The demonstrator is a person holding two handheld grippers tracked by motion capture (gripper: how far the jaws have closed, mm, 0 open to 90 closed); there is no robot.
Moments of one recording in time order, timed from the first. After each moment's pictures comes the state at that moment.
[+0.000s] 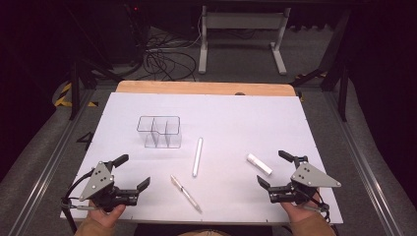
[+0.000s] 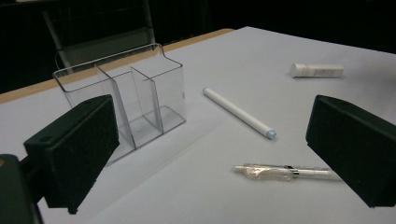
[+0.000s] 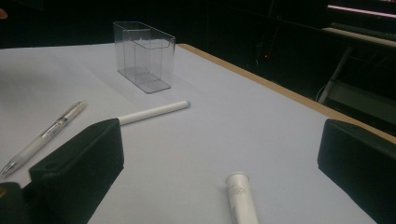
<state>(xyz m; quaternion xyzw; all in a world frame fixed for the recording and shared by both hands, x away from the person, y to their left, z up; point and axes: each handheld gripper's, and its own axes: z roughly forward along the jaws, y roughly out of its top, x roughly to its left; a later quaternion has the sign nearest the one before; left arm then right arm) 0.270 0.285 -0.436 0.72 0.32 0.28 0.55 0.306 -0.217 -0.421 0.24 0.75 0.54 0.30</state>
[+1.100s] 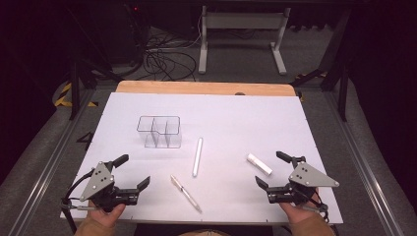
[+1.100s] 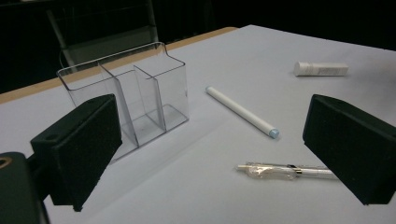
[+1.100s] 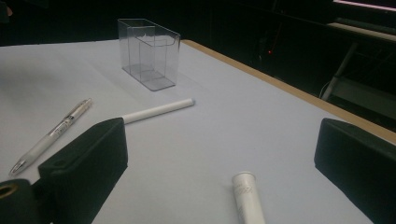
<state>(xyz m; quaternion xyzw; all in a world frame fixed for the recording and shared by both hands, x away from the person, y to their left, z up) 0.269 0.284 -0.436 0.72 0.32 0.28 0.54 0.304 -0.212 -0.417 0.24 0.76 0.54 0.29</state>
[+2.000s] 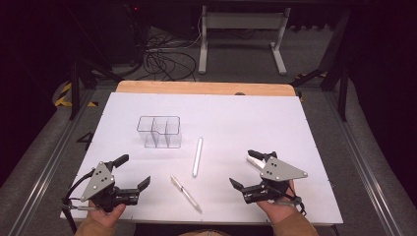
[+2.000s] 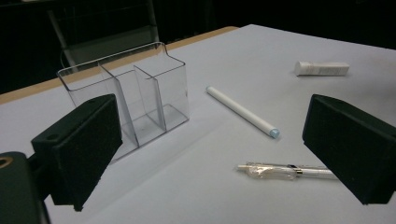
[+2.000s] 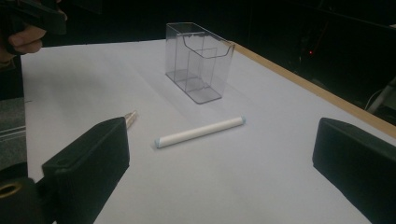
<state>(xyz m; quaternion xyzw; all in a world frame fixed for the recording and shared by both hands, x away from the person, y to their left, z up) 0.268 0.283 -0.436 0.72 0.32 0.28 0.54 0.311 -0.150 -0.408 0.19 0.79 0.54 0.24</state>
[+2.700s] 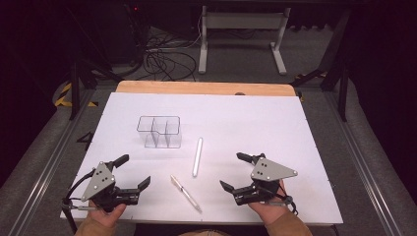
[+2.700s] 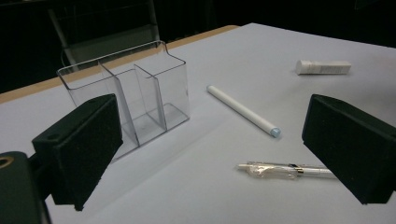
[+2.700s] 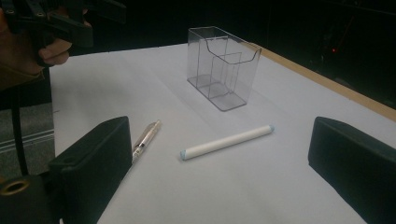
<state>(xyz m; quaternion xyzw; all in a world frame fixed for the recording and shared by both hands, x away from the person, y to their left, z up) 0.269 0.282 -0.436 0.72 0.32 0.29 0.54 0.308 -0.130 -0.409 0.18 0.79 0.55 0.20</state>
